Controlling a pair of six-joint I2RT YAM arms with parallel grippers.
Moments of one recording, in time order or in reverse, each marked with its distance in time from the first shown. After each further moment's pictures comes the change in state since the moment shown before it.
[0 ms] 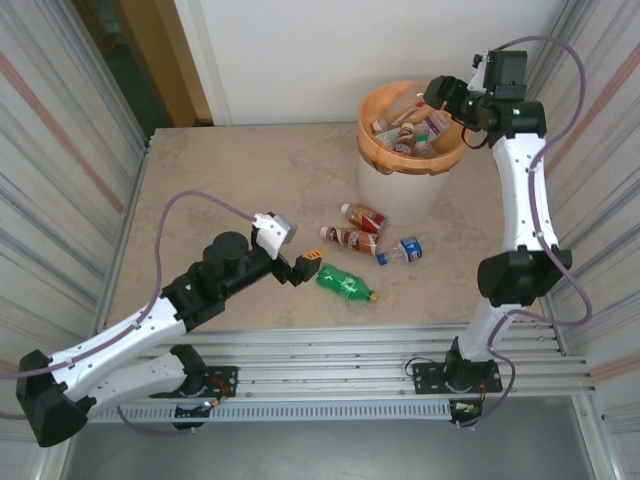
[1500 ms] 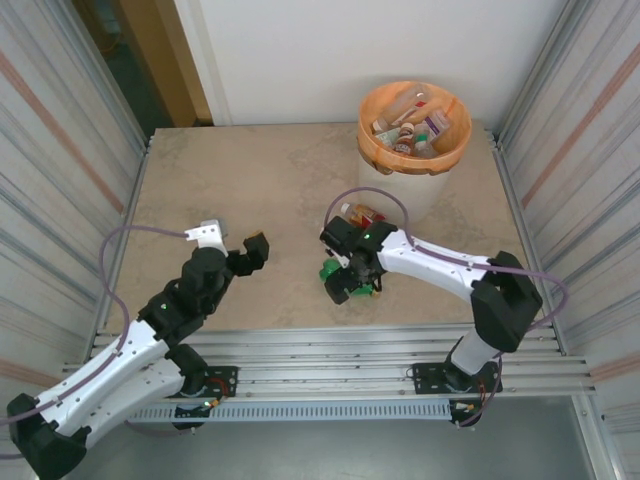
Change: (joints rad) left arm 0.147 -0.228 -0.153 -0.234 -0.441 -0.560; right arm 0.863 -0.147 -0.964 -0.054 0.294 -0.218
